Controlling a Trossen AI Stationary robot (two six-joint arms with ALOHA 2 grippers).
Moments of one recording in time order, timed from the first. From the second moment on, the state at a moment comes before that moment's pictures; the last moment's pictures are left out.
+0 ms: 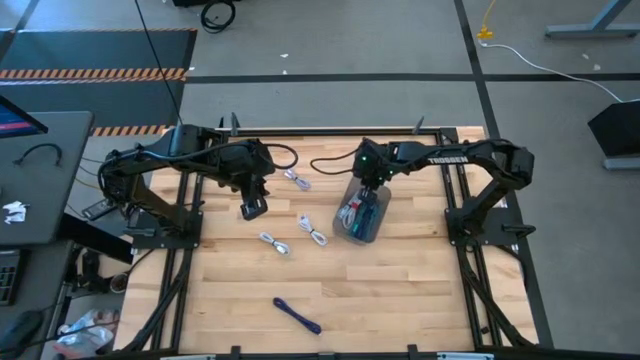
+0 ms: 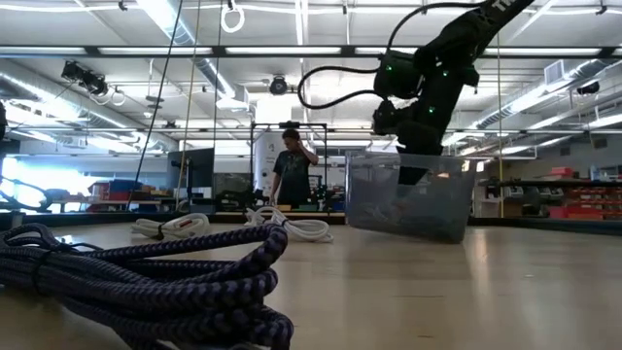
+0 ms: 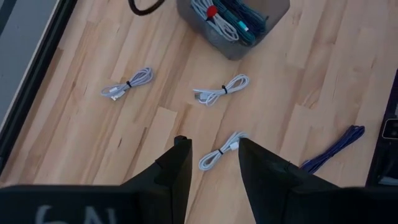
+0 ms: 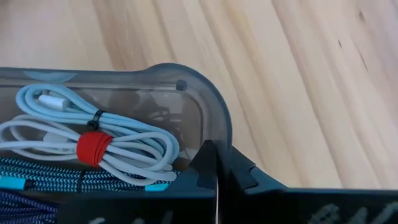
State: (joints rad) left arm -0.01 1.52 1.96 -1.52 -0.14 -0.33; right arm -0.41 1.59 0.98 -0.52 -0.02 -0.02
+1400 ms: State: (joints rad) left arm 0.10 1.53 1.96 -1.52 -0.31 -0.11; right arm -0.34 1.58 1.68 -0.66 -0.13 -0.03
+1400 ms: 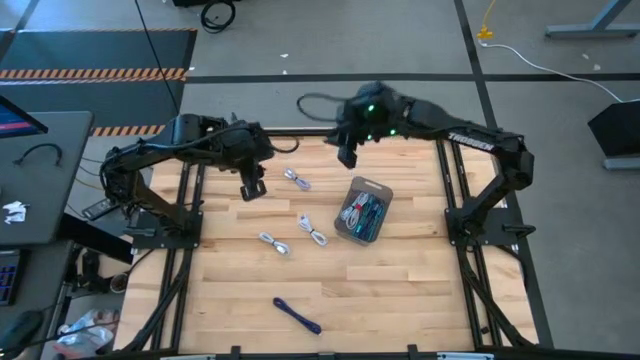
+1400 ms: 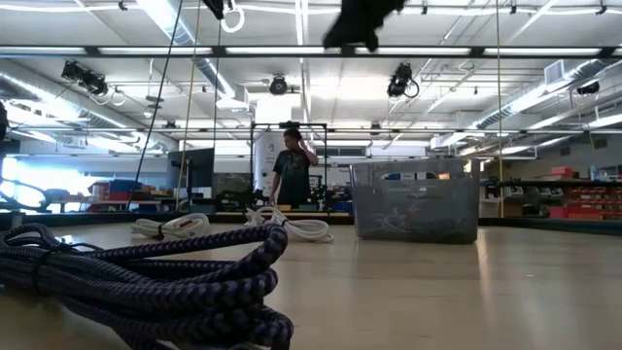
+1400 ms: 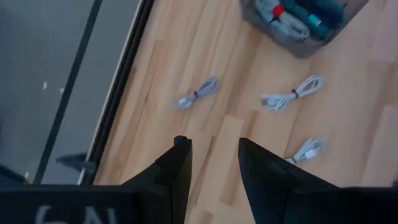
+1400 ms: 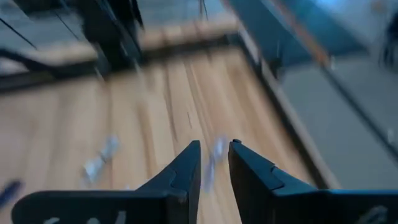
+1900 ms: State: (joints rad) left arm 0.30 1.53 1.27 -0.85 -0.02 0.13; right arm -0.19 1.57 2.16 -0.76 -0.21 -0.14
